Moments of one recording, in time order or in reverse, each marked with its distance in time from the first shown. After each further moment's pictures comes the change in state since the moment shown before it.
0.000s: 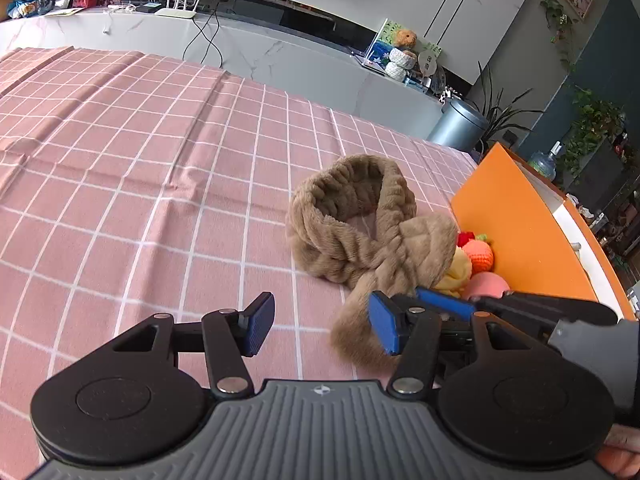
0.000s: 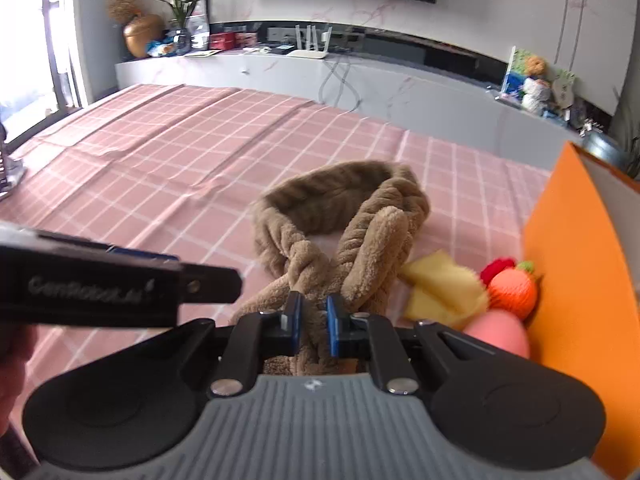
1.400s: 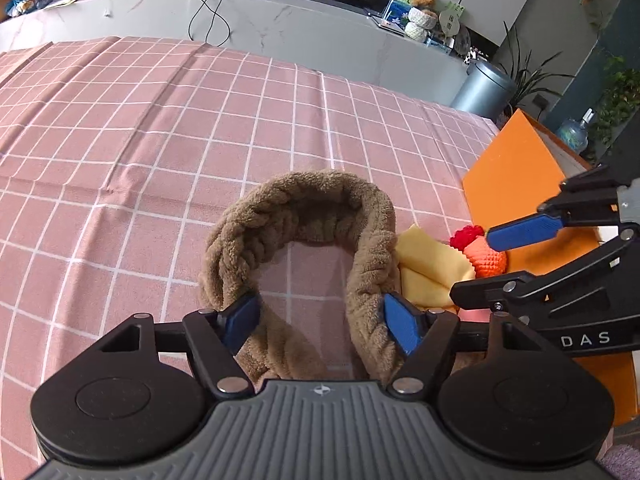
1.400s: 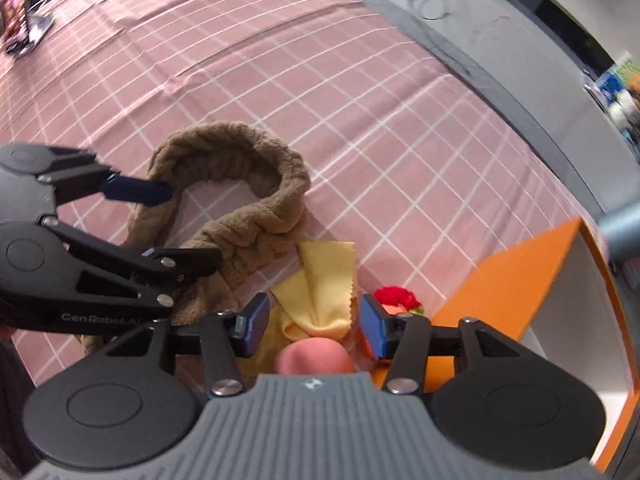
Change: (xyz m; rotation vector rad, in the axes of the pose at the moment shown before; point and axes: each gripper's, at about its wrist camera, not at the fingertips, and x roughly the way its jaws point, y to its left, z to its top) left arm 0.063 -0.053 0.027 0.013 0.120 0.109; right arm 0.035 -0.083 0.086 -0.416 0.450 0.107
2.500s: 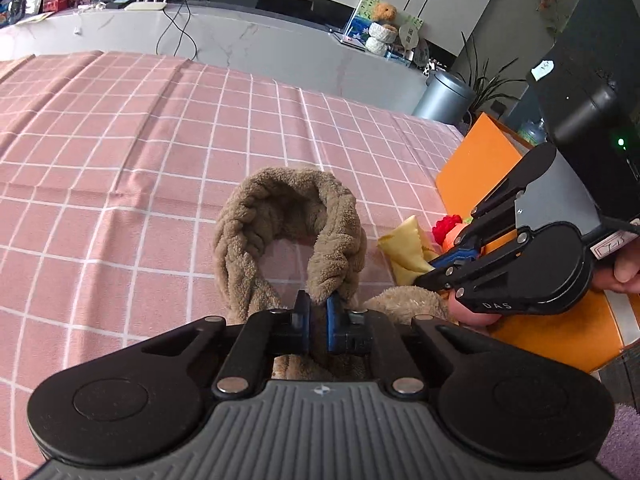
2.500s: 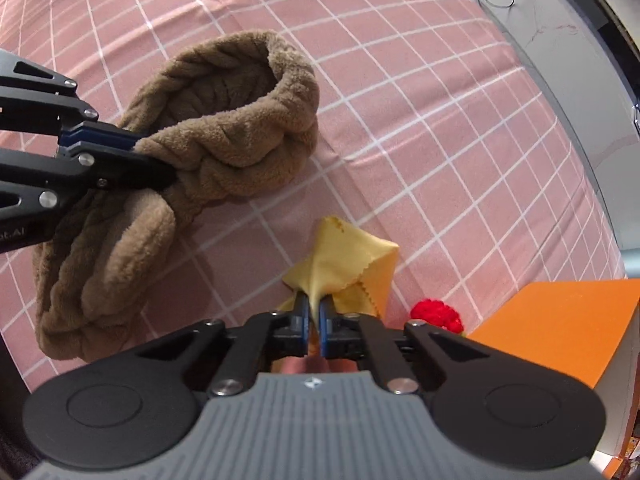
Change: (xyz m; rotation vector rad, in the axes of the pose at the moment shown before) left arm -0.026 0.030 -0.019 0.061 -0.059 -0.123; right arm 0.041 0.025 0.009 -0.168 0.126 0.008
